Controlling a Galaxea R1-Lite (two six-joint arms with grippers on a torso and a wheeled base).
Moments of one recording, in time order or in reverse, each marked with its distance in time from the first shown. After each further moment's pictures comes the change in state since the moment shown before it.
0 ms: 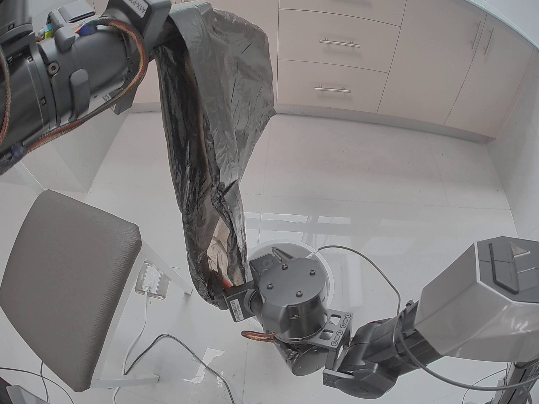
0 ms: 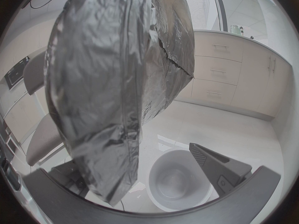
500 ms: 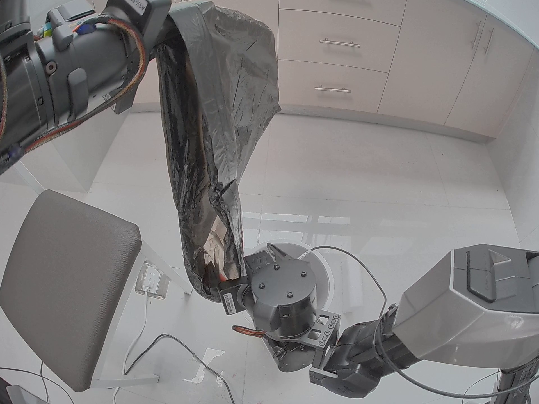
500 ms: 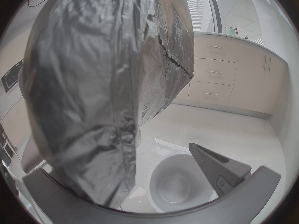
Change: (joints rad) left arm -0.010 -0.004 0.001 0.000 0.000 -0.001; right arm -0.002 0.062 -0.054 -0.068 -0.037 -0.007
